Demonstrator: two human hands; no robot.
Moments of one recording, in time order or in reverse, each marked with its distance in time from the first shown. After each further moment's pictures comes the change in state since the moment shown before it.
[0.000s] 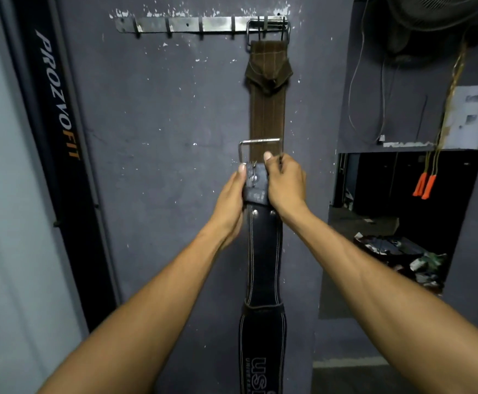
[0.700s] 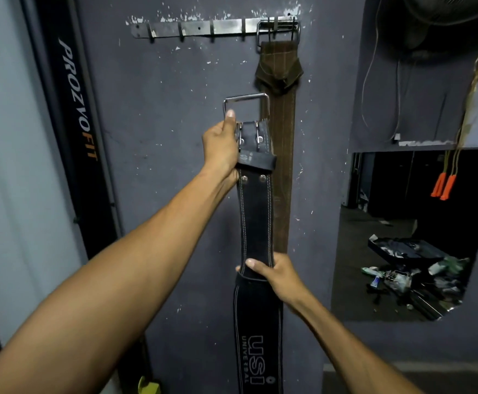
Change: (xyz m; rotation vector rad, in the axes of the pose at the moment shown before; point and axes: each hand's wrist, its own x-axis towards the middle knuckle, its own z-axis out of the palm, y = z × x) left_hand 0.031 0.092 0.020 0.032 0.300 0.176; right_hand -0.133 0.104 0.006 0.423 -0.640 0.325
